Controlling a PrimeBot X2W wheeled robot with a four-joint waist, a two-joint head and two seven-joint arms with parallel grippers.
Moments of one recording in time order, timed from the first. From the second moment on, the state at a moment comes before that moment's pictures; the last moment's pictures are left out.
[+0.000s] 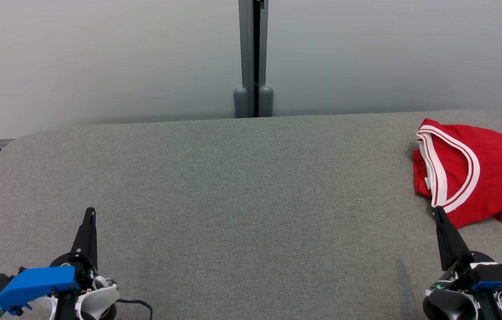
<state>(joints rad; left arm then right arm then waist) -0.10 0.05 0.12 0.25 -1.61 -0.13 0.11 -0.10 -0.06 -0.10 0.25 1.62 0.13 0.10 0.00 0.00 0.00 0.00</state>
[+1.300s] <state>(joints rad) -0.10 0.05 0.12 0.25 -1.61 -0.13 0.11 -0.10 -0.06 -0.11 0.25 1.62 0.13 0.11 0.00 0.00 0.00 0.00</state>
